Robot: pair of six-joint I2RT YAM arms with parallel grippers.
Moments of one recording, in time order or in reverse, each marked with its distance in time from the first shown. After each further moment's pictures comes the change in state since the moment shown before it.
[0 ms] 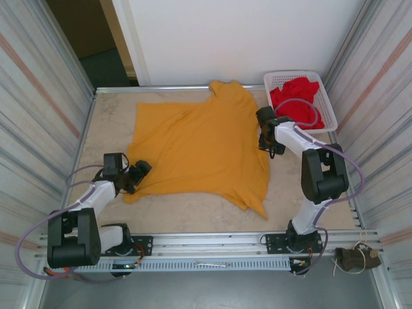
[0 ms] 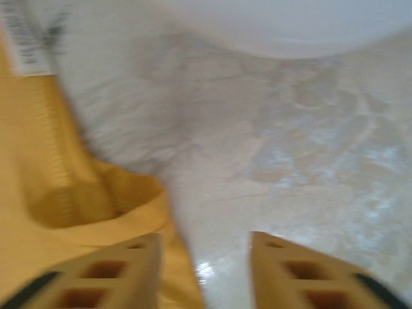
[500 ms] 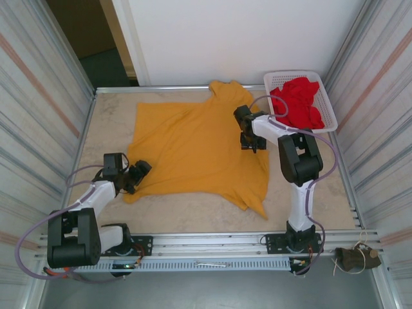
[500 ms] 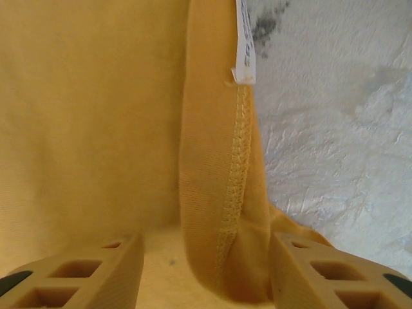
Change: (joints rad) left arm 0.000 0.000 0.000 0.000 -0.002 -0.004; right arm 0.103 0.292 0.235 -0.051 0.026 -0.082
